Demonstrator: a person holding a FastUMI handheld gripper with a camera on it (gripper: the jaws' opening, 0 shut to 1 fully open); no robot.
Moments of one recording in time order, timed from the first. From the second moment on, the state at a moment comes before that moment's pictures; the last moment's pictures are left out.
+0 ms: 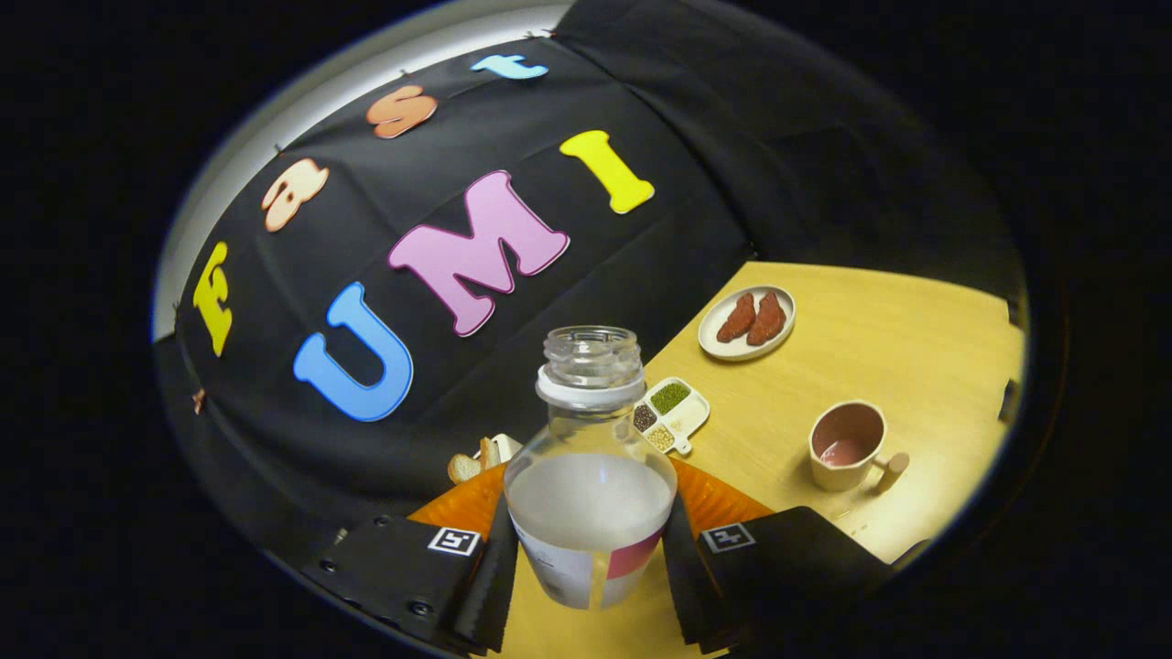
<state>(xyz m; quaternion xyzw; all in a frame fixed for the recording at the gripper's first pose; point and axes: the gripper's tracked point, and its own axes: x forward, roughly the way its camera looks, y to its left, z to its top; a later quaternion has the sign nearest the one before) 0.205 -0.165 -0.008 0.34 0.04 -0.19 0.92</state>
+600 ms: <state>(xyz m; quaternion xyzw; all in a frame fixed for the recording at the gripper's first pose) 0.270 -0.170 -0.053 -0.03 0.02 -0.20 0.98</state>
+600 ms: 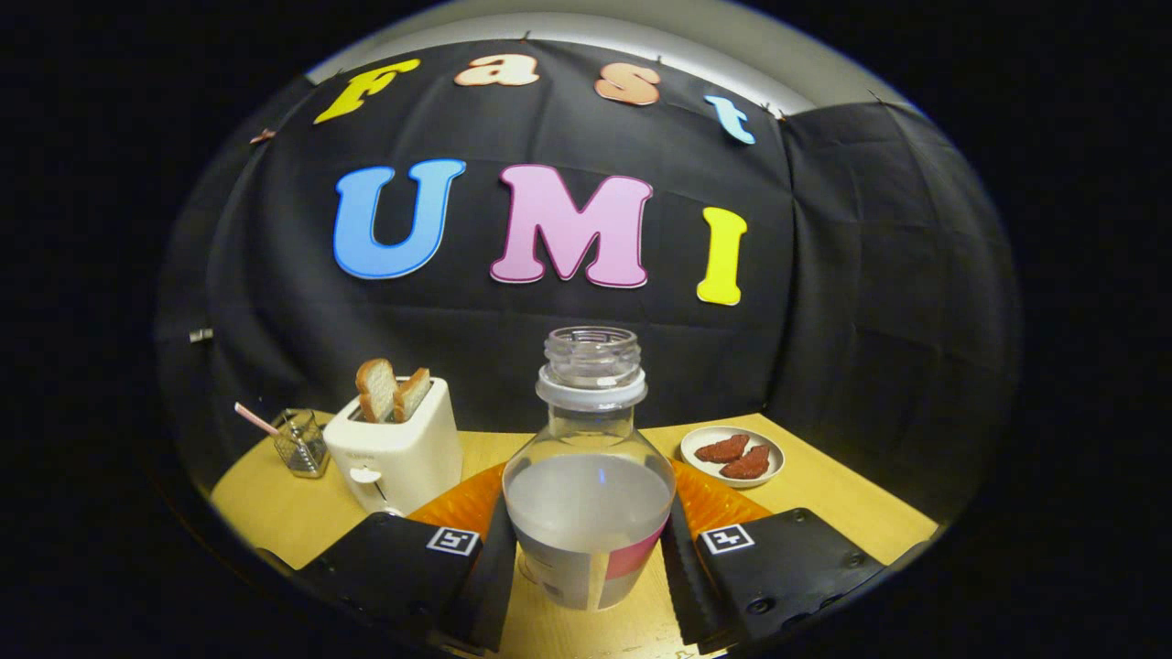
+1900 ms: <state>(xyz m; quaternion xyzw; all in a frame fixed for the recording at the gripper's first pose) 0.355 -0.188 -0.152 0.01 0.06 -0.20 0.98</state>
